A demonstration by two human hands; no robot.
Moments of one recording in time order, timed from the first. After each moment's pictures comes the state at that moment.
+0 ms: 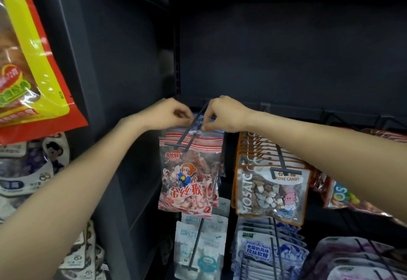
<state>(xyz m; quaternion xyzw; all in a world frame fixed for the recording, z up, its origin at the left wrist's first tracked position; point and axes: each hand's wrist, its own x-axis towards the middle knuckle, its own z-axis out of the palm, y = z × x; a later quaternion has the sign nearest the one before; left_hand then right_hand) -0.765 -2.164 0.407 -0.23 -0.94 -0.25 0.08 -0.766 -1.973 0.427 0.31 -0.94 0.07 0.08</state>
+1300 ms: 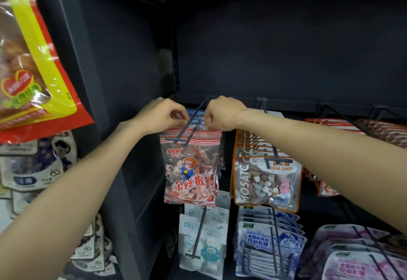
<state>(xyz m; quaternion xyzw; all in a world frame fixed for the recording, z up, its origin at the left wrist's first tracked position) -0.751 -2.172 0.397 -0.22 -0.94 -0.19 0.16 -0.750 -1.978 0.423 0.25 -0.96 0.02 0.07</state>
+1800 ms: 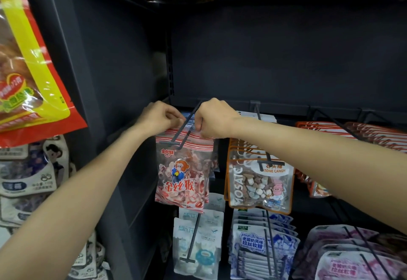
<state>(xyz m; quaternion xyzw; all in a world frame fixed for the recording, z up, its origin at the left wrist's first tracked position) -0.760 -2.157 0.390 -0.10 -0.93 -0.32 0.17 -0.736 -1.980 0.420 0.28 -0.95 0.06 0.12</state>
